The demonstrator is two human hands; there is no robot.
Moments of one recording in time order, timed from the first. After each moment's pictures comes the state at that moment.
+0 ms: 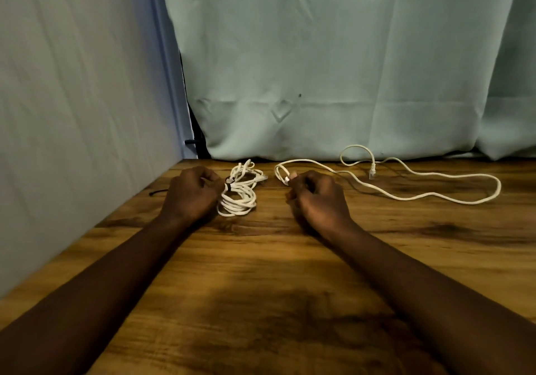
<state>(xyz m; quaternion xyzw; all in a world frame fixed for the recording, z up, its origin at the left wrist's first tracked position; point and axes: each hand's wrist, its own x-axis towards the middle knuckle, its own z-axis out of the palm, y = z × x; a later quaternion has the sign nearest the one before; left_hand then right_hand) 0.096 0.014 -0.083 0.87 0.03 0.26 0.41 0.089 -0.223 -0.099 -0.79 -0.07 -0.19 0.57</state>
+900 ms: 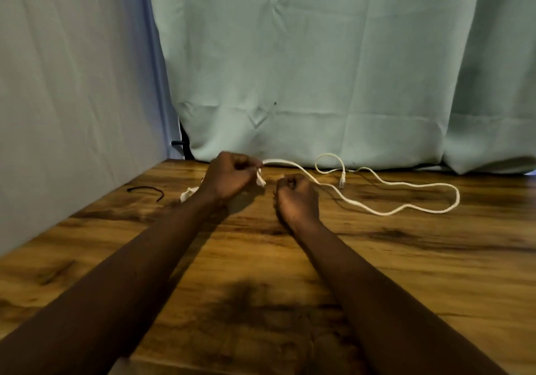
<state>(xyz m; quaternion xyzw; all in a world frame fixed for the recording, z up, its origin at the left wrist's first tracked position) 0.114 -0.096 -0.060 0.84 -0.11 0.22 0.48 0.113 -0.249 -0.104 -0.77 0.01 -0.19 0.61</state>
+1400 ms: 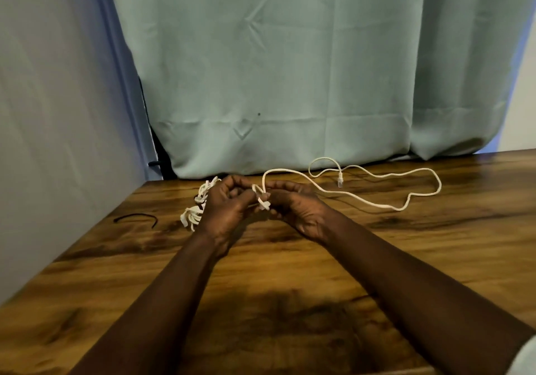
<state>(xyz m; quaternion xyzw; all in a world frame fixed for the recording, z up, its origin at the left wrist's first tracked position) 0.062 -0.100 -0.072 0.61 -0.13 0.07 0.78 0.099 -0.252 -0.091 -0.57 -0.07 0.02 0.82</state>
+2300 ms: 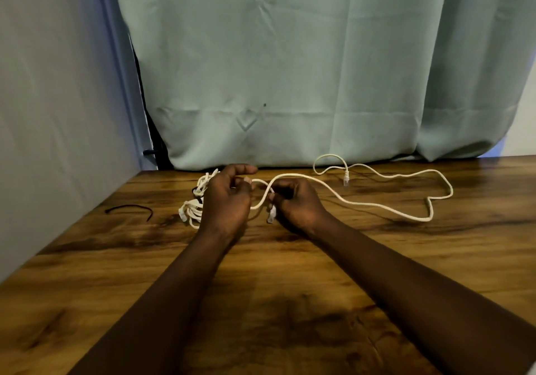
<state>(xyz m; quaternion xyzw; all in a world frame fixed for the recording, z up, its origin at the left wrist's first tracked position) 0.074 -0.094 -0.077 0.73 -0.09 0.22 0.64 0.111 -0.242 -0.102 -0.78 -0.12 -0.15 0.59</state>
